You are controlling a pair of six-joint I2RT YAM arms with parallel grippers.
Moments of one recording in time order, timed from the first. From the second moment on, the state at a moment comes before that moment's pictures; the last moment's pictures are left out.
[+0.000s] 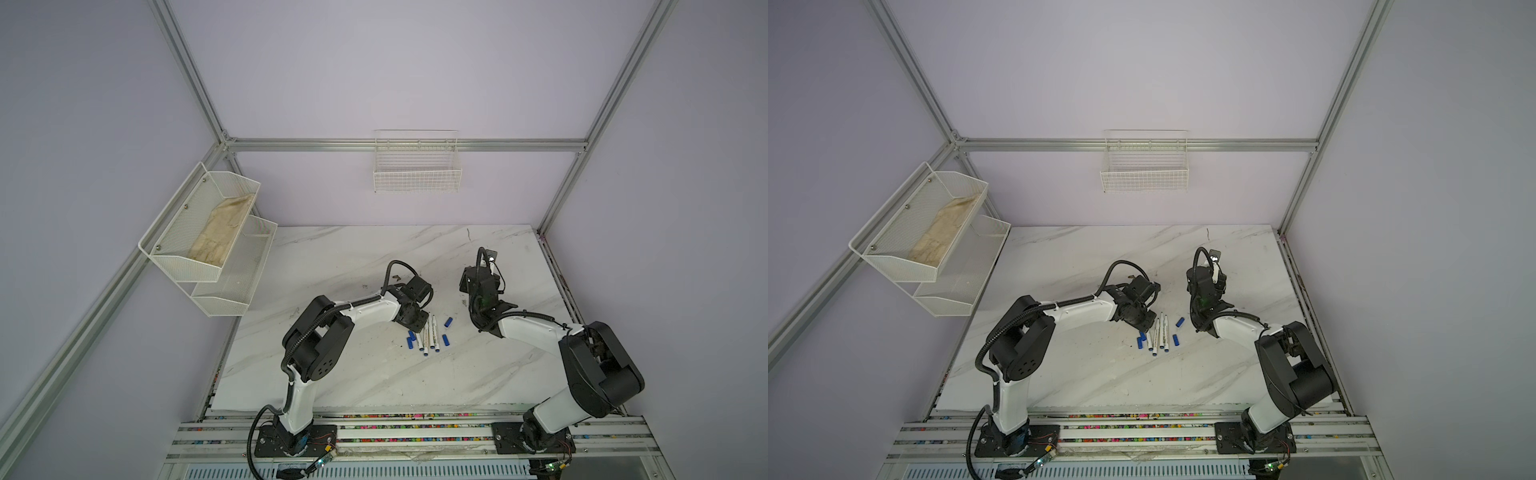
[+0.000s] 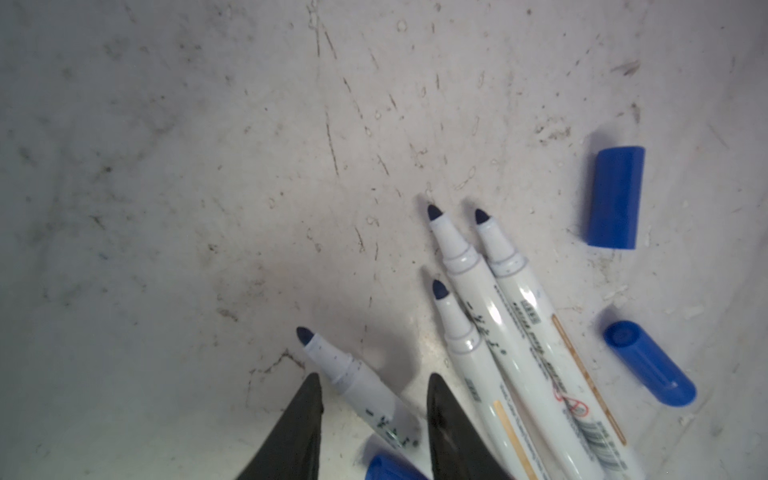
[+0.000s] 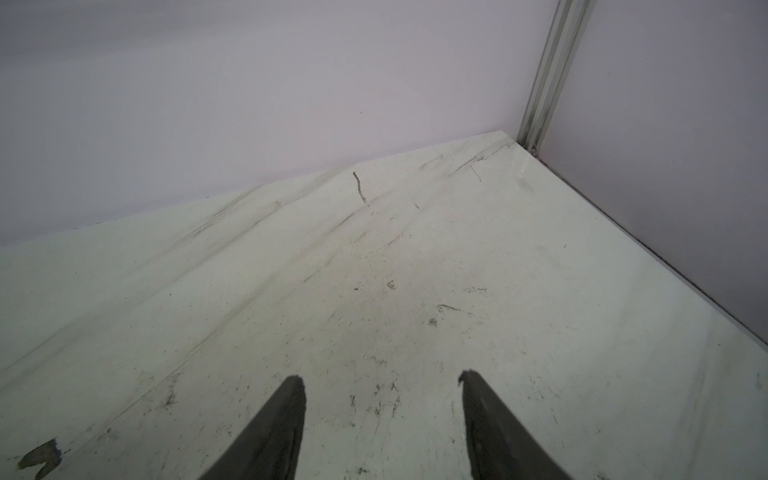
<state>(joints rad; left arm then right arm) -0.77 2.00 1.39 -0.54 -0.01 -0.20 0.46 1.56 0.79 0.34 0.66 0.37</state>
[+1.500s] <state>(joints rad) -0.78 2.15 1.60 -0.59 0.01 -0.17 0.46 1.56 0.79 0.34 0.70 0.37</state>
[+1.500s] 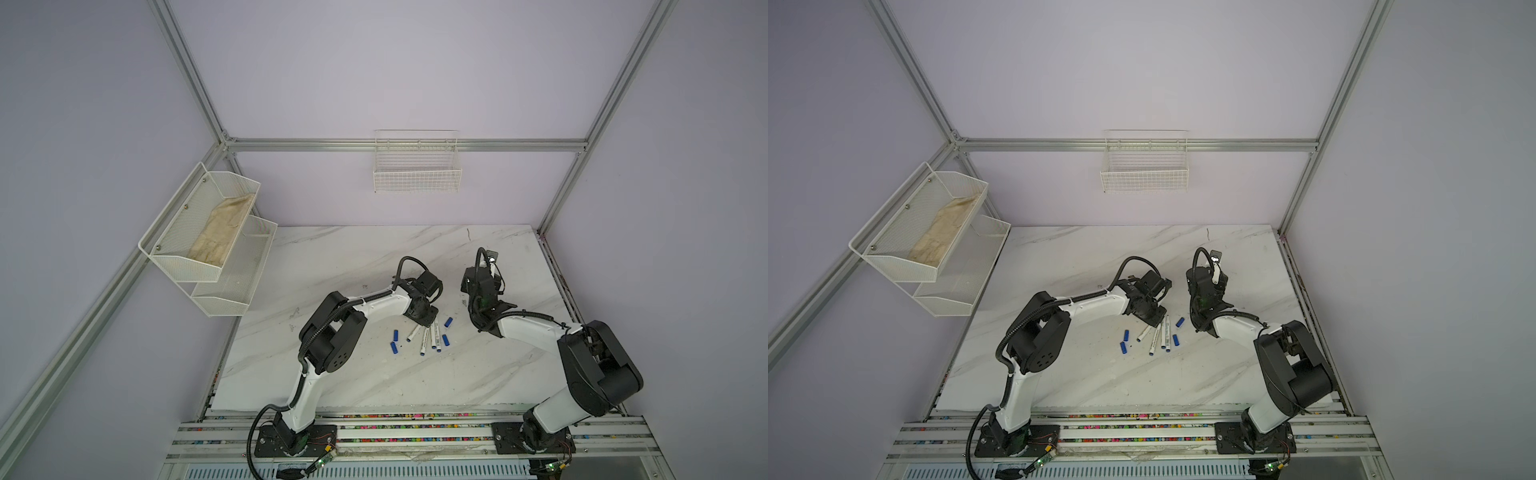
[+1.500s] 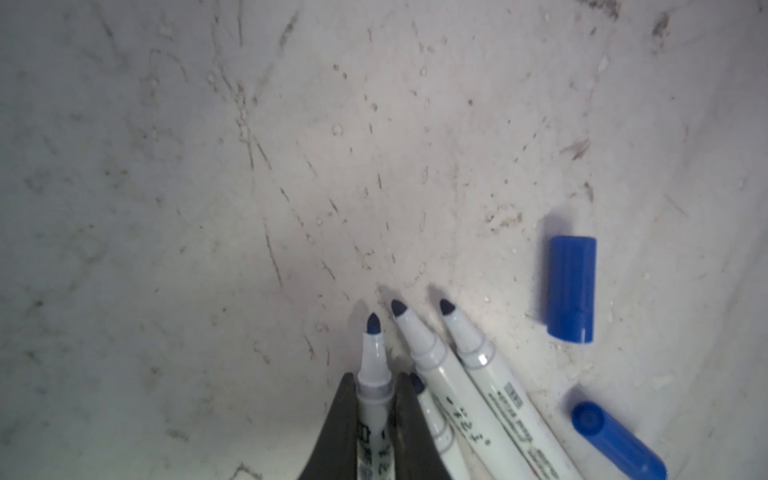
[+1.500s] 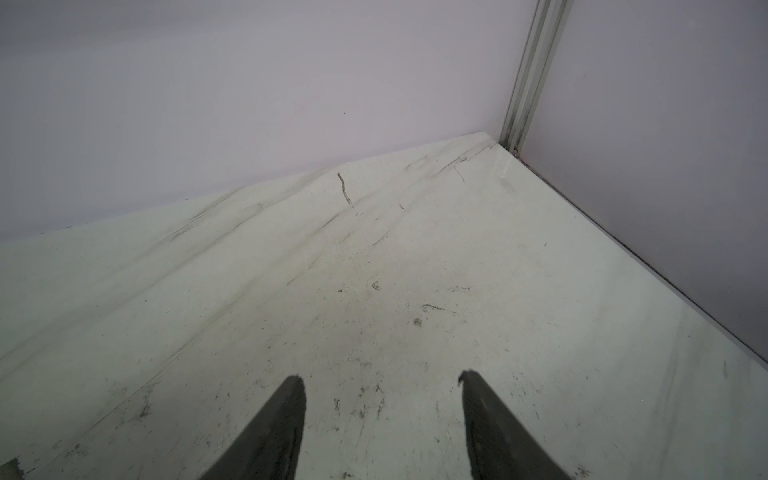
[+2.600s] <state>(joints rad) -0.55 1.54 0.98 -0.46 -0.06 -0.35 0.61 1.62 0.89 0.32 0.32 0.20</state>
